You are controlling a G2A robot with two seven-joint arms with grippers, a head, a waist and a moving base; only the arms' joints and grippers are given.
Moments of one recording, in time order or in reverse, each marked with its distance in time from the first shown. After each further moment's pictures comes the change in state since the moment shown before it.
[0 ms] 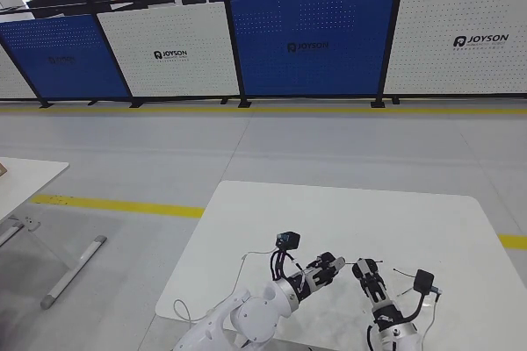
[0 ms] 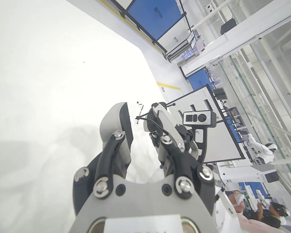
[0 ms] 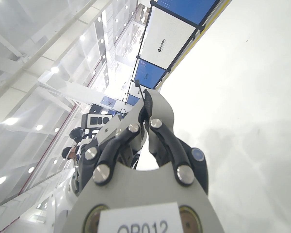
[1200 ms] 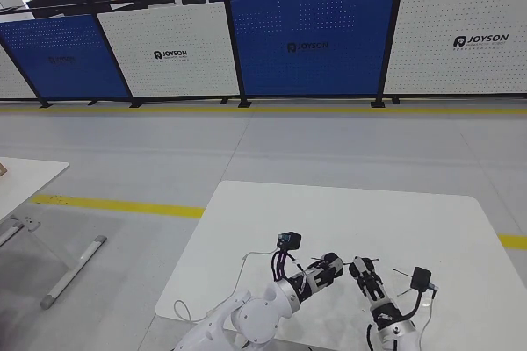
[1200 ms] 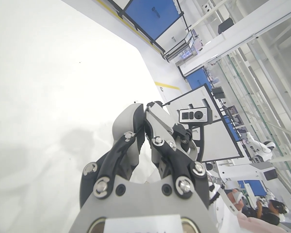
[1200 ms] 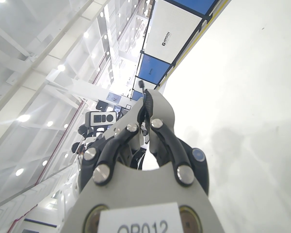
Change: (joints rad) left arm 0.002 -0.002 0.001 -0.004 0.006 -0.010 -0.002; right arm 0.011 -0.005 0.005 0.002 0.044 0.000 0.055
